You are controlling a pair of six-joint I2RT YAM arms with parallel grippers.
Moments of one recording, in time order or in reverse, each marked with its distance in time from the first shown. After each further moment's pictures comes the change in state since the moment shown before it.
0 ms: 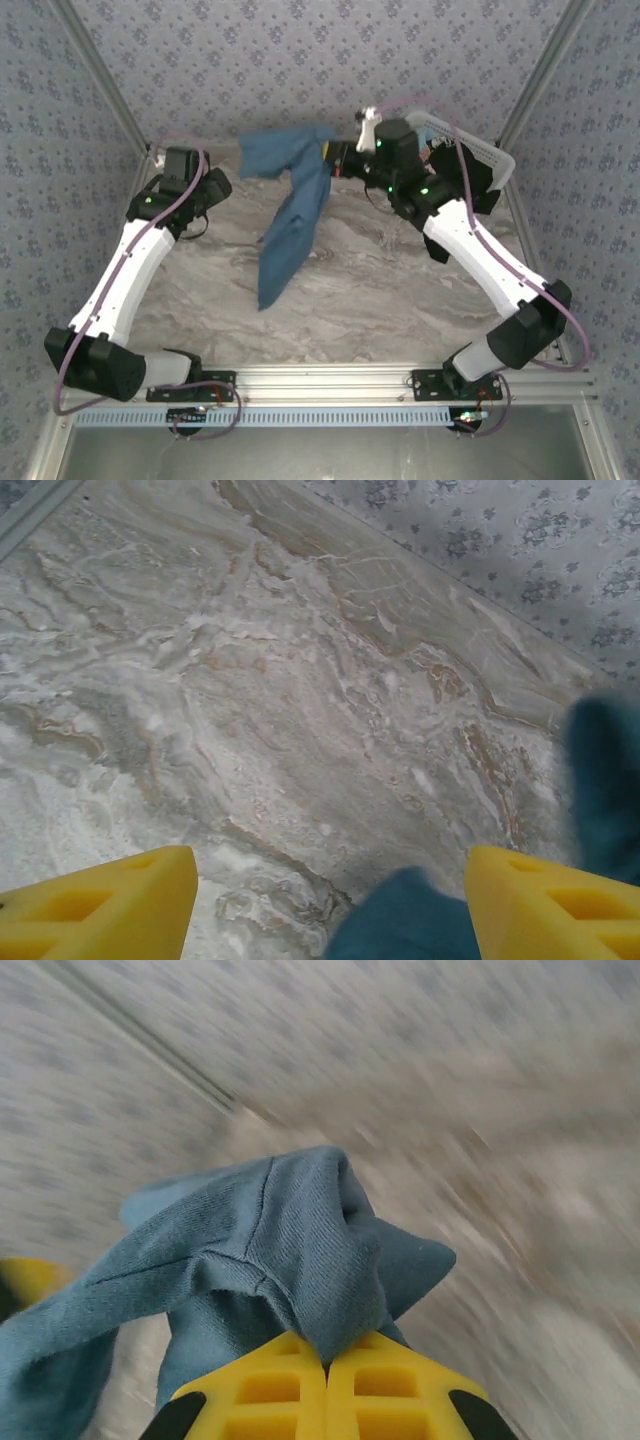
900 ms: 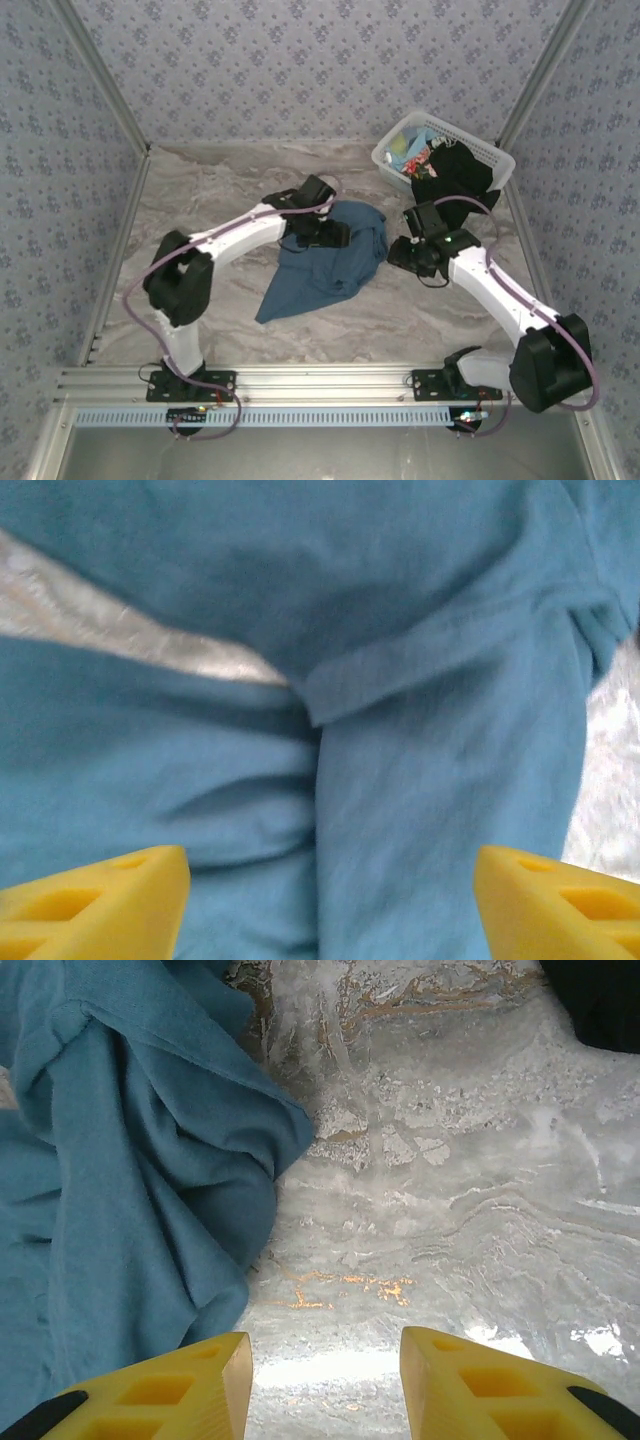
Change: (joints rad) left arm -0.470 0.714 0.247 0.192 0.399 0.031; right arm -0.156 -0.317 -0.475 -0.361 0.122 0.056
